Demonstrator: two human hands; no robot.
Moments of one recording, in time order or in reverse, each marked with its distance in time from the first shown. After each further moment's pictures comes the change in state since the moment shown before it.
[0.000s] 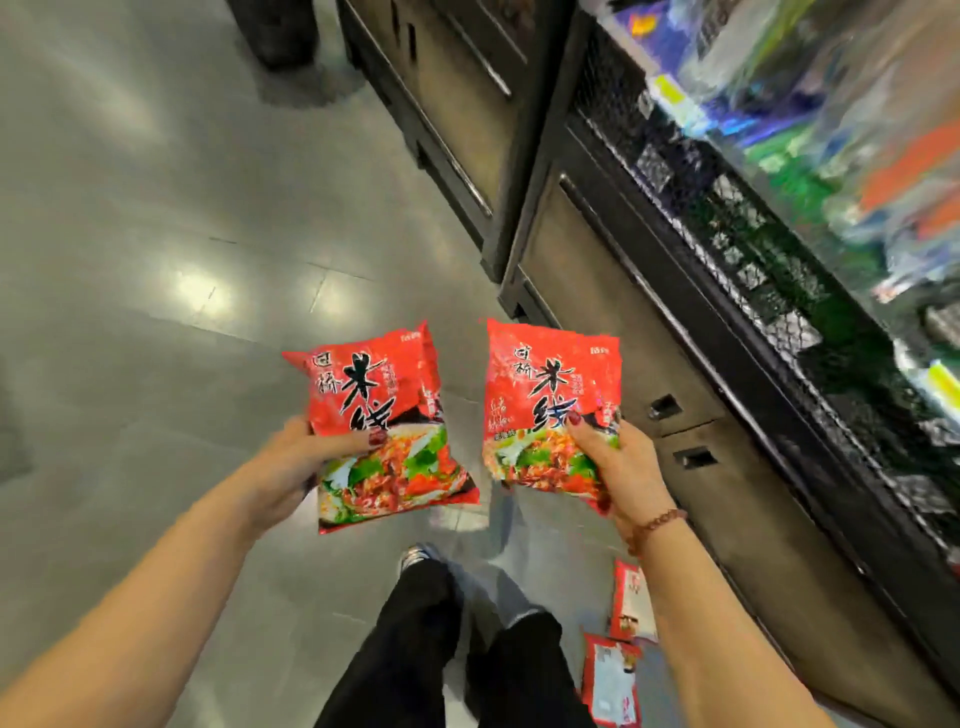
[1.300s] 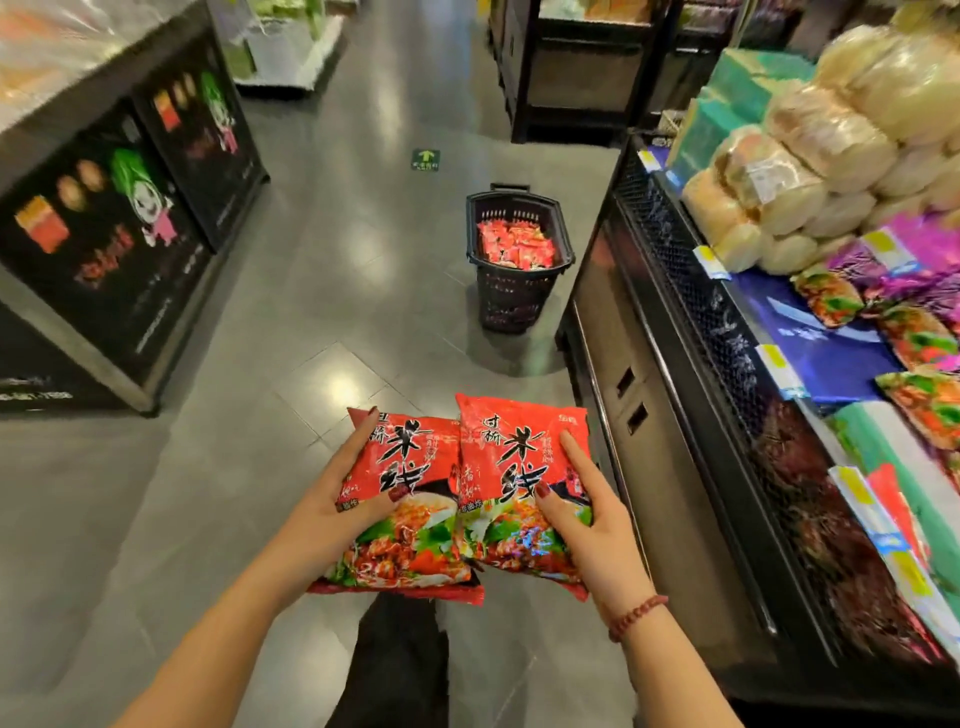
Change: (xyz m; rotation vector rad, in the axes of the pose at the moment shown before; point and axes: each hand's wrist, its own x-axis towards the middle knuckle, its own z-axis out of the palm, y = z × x) left_hand 0.278 0.427 -0.302 -0.024 0.488 0.409; right_hand 0.415 -0.379 0.473 -0.258 -0.581 -0.353
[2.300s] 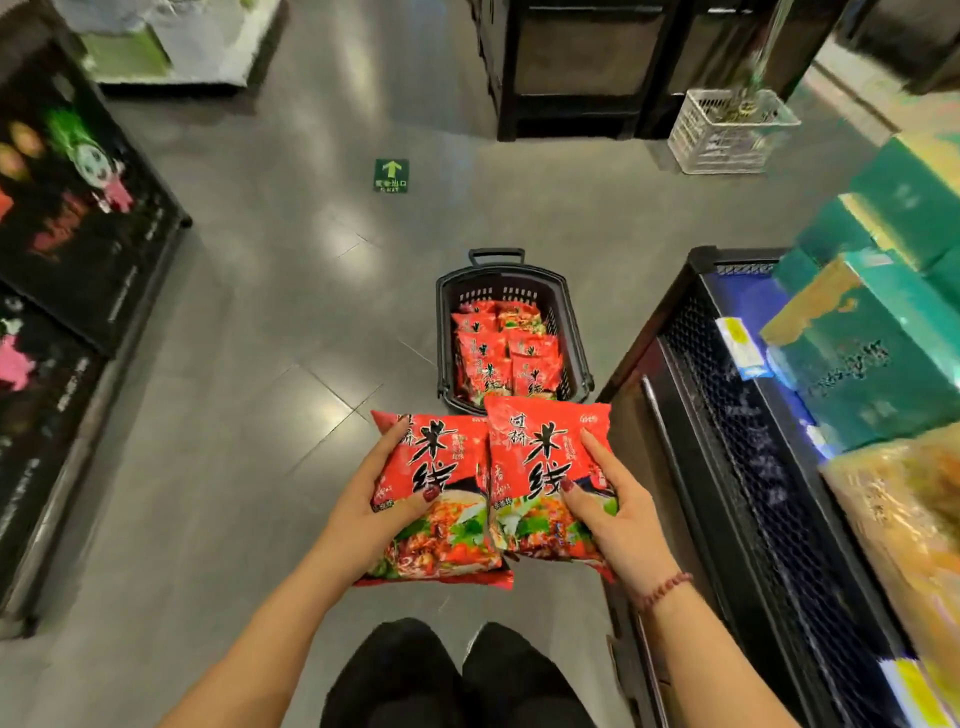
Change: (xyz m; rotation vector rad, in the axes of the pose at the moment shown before) left_hand 0.633 0.197 0.013 -0.031 -0.045 -0.061; right_hand 0.648 -0.107 -0.068 -0.057 0.051 0.102
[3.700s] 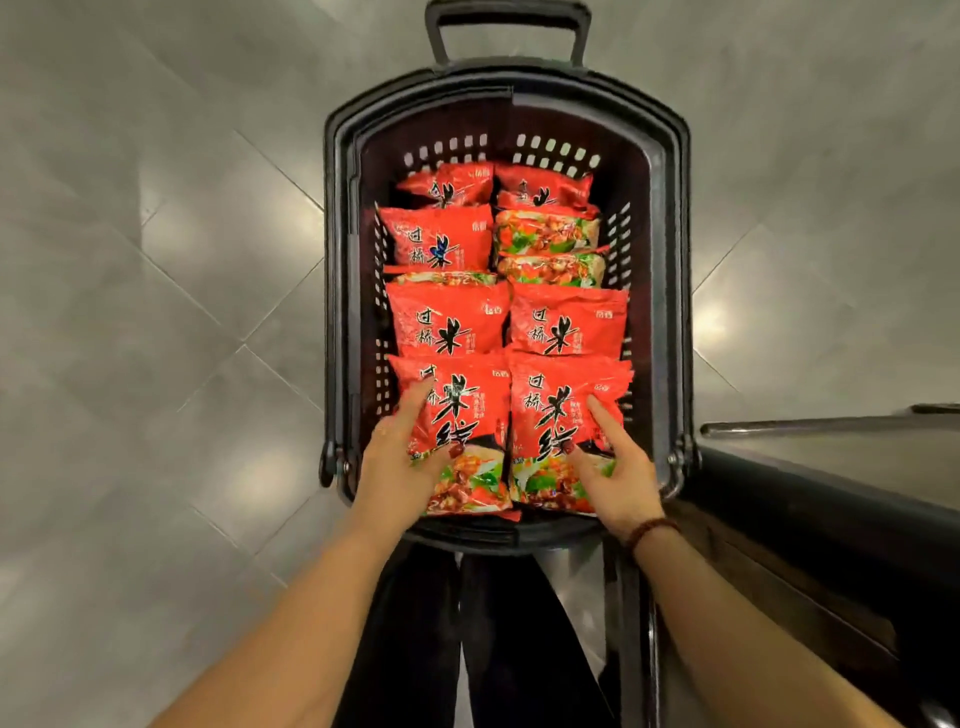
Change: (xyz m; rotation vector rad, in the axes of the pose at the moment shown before) left_hand 0.521 -0.224 0.098 0.373 0.094 -0.218; right_hand 0.504 0.255 -0.046 -0.442 -0.018 0.356
